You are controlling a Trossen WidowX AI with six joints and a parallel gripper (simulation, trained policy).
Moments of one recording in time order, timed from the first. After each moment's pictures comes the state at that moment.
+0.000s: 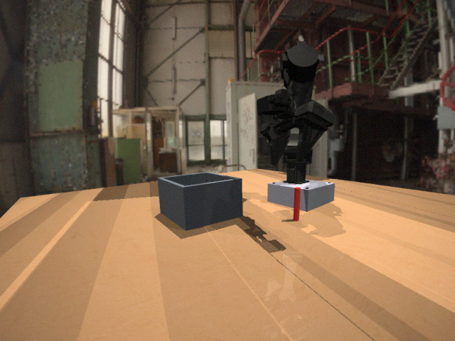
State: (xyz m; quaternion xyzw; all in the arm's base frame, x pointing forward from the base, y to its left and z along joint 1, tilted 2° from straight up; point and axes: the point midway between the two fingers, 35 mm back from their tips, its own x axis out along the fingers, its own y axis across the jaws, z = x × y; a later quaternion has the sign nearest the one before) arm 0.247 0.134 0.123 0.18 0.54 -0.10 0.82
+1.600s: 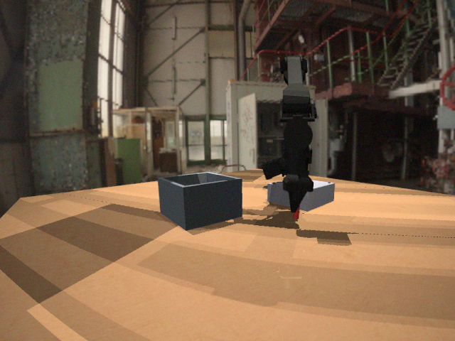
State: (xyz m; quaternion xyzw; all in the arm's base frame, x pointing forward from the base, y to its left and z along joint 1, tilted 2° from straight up) arm 0.168 0.099 -0.005 0.30 0.62 -0.33 0.64
